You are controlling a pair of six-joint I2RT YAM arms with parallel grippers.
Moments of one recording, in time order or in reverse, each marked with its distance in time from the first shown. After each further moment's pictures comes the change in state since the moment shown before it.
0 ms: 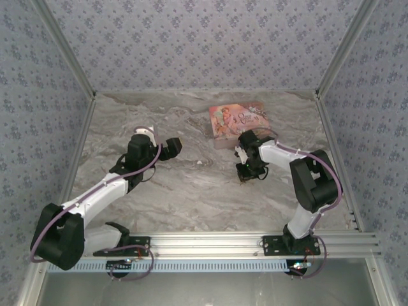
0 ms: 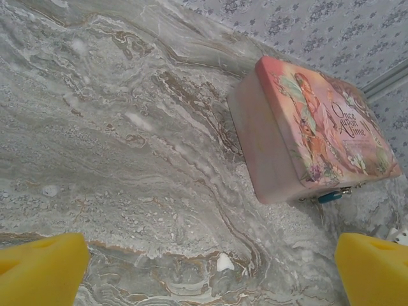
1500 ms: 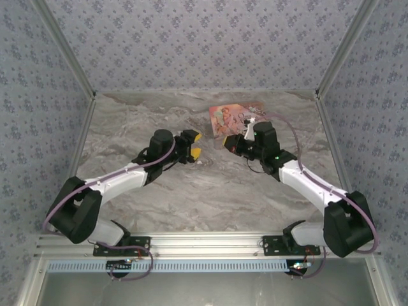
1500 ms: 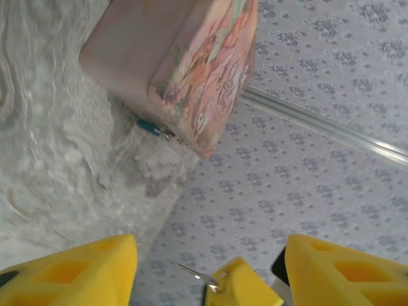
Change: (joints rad) left arm -0.184 0.244 0.127 0.229 0.199 -1.242; right arm 0.034 -0.425 -0.199 0.789 -0.240 0.727
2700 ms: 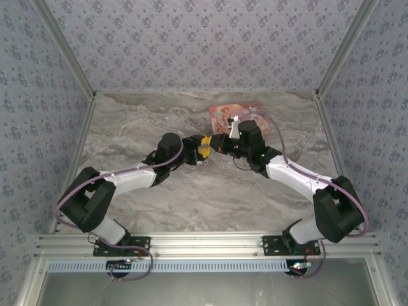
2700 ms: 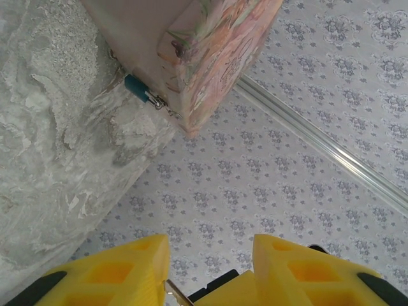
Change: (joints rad) left arm -0.051 0.113 -0.008 0.188 0.000 -0.229; right arm 0.108 0.124 0.067 0.115 0.006 0.001
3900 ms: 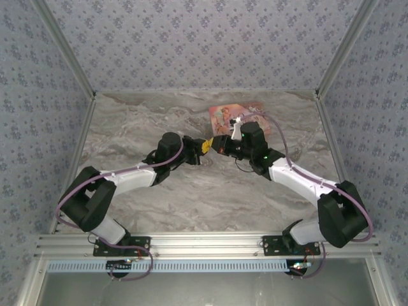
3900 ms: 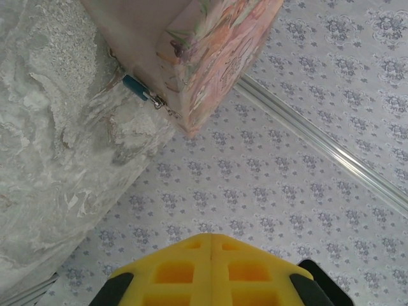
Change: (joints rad) left arm 0.009 0.005 0.018 -0.023 0.011 0.005; right arm -0.011 -0.055 -0.034 -0.015 0.001 -0.001
